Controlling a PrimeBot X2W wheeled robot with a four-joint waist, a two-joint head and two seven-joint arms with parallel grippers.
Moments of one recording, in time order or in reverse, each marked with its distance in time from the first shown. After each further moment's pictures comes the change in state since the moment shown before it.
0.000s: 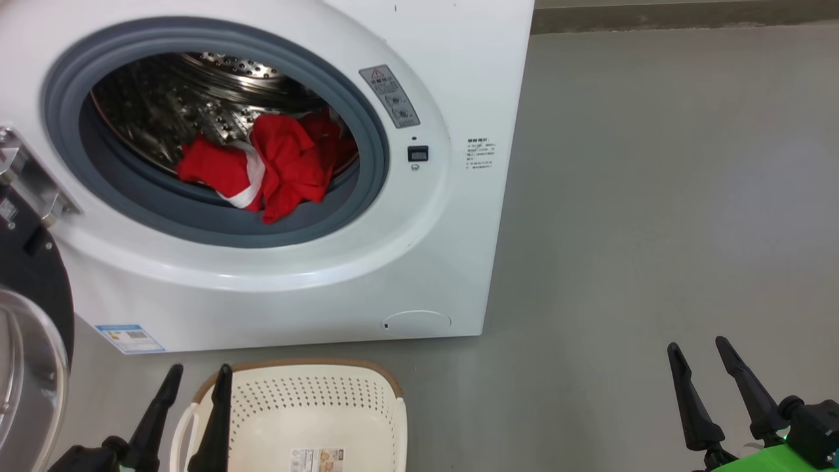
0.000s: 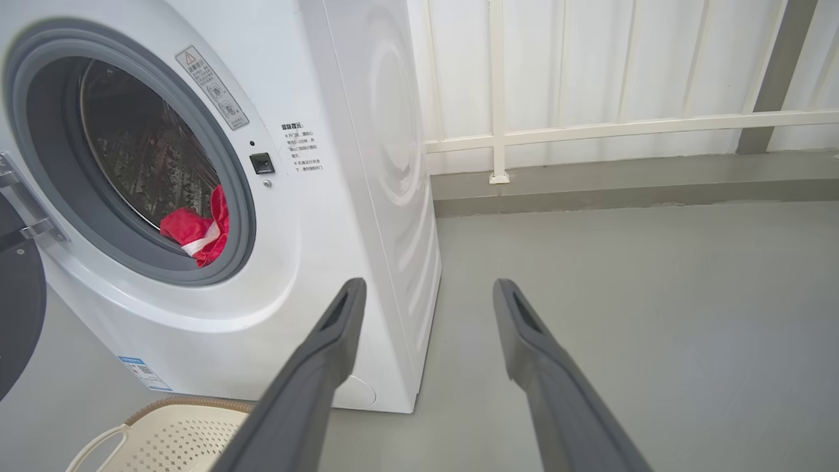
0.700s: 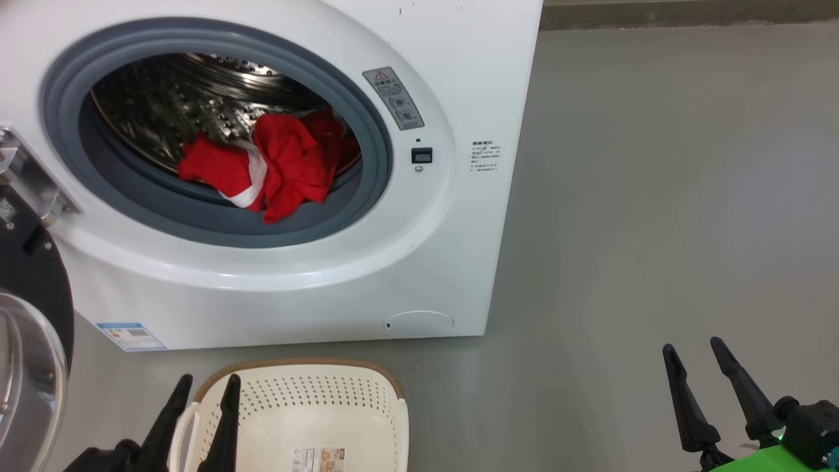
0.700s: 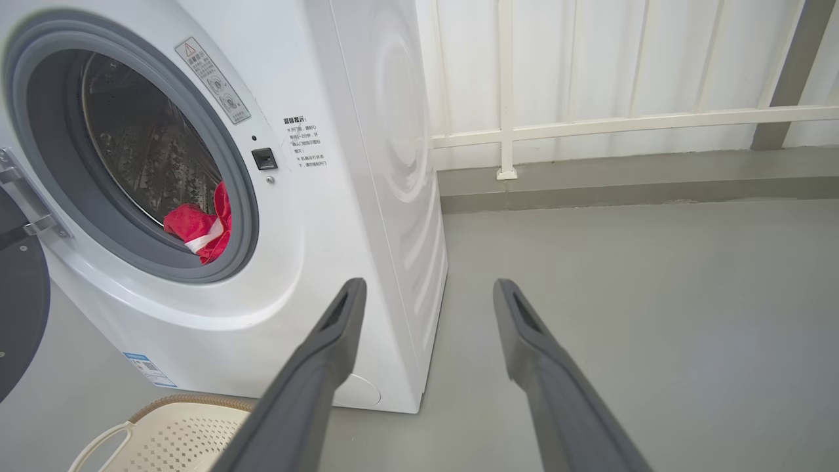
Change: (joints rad) left arm -0.007 -0.001 -0.021 0.031 0.002 0.000 0.000; right arm 0.000 0.000 0.007 -0.002 0.000 0.000 0.000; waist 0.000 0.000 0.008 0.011
